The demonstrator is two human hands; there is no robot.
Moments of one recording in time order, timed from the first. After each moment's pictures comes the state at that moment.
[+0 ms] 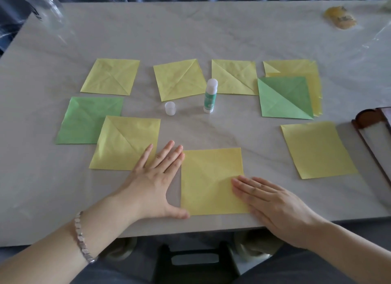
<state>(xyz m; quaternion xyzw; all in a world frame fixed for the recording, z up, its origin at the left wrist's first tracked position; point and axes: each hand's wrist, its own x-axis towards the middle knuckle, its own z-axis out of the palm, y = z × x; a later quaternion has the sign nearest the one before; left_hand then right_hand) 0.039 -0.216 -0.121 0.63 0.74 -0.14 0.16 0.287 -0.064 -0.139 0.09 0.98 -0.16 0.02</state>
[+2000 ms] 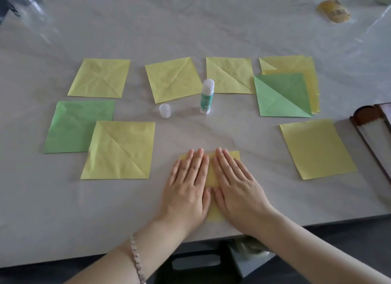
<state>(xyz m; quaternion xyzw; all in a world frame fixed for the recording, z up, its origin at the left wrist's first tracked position) 0.098 -0.190 -0.164 0.61 0.79 0.12 0.02 0.213 -0.099 -0.155 0.28 0.96 -0.07 -0.02</state>
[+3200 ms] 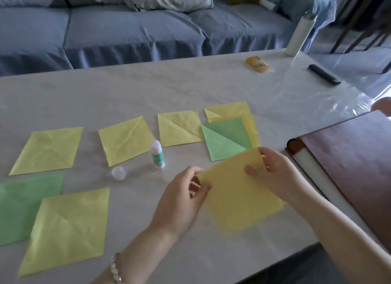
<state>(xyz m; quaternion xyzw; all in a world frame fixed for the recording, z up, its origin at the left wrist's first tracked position) 0.109 -0.086 -0.080 0.48 0.69 0.43 0.32 0.273 0.027 -0.052 0.51 0.66 -0.51 -0.22</state>
